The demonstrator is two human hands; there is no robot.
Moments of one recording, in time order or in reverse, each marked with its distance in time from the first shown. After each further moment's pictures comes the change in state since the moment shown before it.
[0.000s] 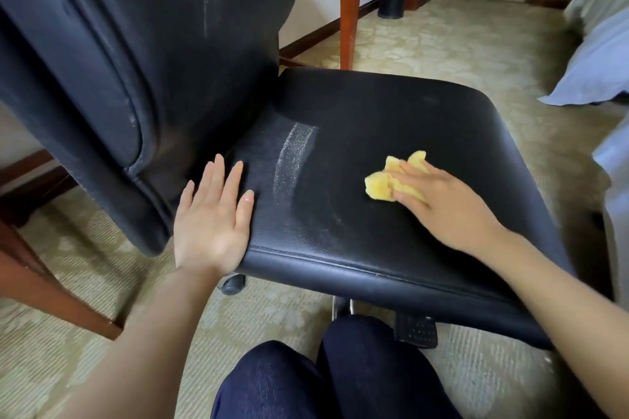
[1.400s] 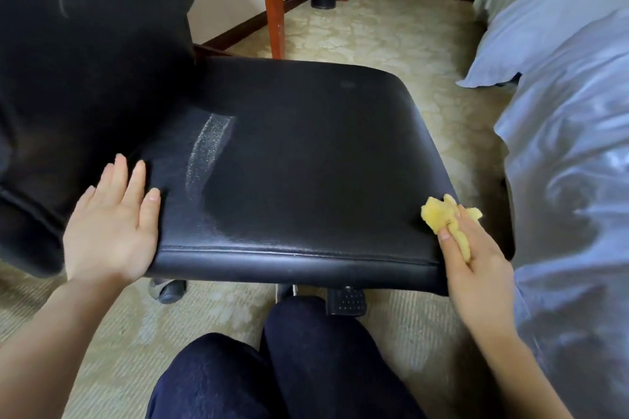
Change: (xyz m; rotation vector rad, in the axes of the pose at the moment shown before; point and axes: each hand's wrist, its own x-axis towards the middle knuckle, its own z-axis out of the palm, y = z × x) left_hand 0.004 -0.001 -0.001 0.066 -0.075 0.059; right_hand -0.145 0.044 0.036 0.469 0.655 0.520
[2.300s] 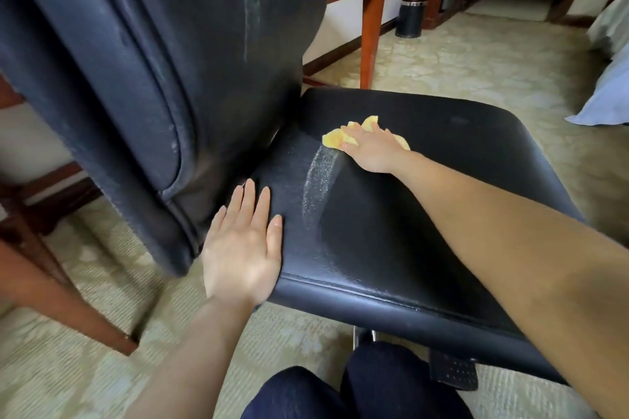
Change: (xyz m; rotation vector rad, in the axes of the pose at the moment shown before) left_hand -0.006 0.011 -0.003 -0.006 0.079 -0.065; right_hand 0.178 -0.181 0.233 -0.523 -0.772 -0.533
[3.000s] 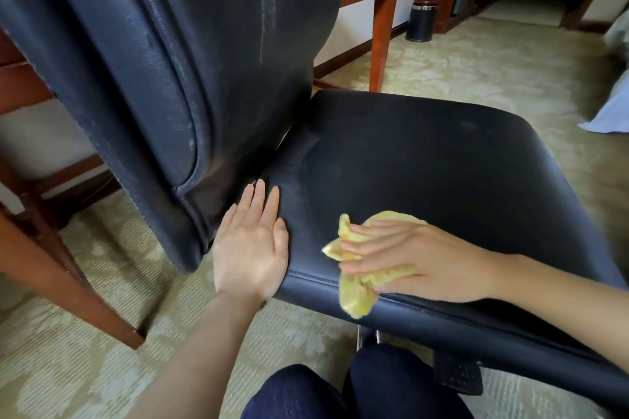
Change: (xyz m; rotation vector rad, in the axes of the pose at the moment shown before) left_hand -0.001 -0.002 -0.002 -0.015 -0.003 -0.008; right_hand -0.162 -0.002 0.018 0.228 -0.057 -0.818
